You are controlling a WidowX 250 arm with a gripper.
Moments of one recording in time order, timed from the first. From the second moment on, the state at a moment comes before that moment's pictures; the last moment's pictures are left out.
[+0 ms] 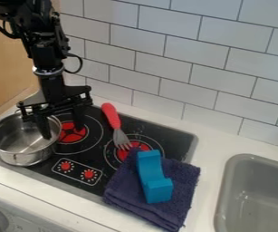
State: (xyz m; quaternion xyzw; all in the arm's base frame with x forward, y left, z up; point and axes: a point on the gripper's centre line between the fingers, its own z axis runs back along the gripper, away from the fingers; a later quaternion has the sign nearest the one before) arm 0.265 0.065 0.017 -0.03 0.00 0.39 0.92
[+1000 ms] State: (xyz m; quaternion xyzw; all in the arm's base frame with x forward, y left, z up) arm 0.266 0.063 0.026 -0.02 -0.01 0.38 0.92
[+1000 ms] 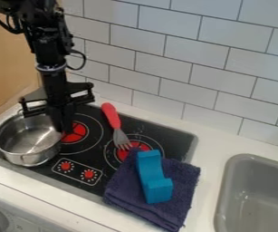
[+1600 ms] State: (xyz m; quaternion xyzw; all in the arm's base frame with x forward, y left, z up) arm 0.269 0.036 0.050 0.01 -0.04 0.35 0.93
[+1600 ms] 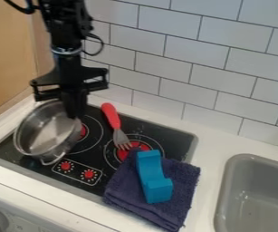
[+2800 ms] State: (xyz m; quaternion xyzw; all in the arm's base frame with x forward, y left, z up) arm 0.355 -0.075 0.071 0.00 -0.08 0.21 0.98
